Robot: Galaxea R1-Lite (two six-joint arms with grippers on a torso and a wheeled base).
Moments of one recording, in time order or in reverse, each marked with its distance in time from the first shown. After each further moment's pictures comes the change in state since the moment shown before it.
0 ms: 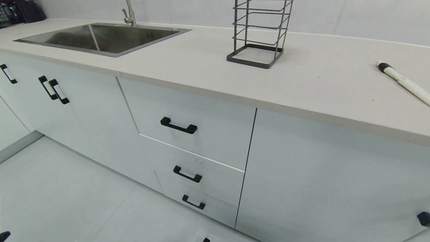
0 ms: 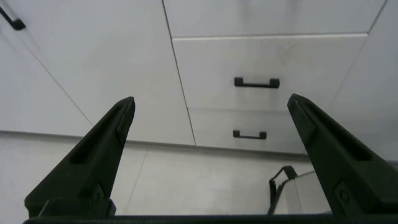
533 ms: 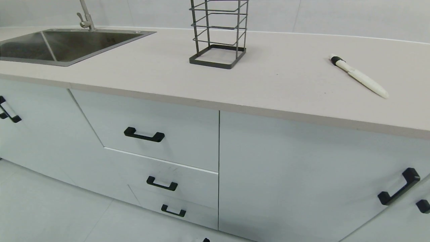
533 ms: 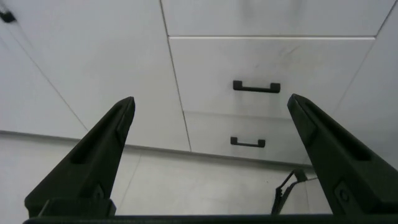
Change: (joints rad) left arm -0.022 -0.152 0.017 0.108 0.190 -0.087; right arm 0.000 0.000 0.000 0.000 -0.001 0.001
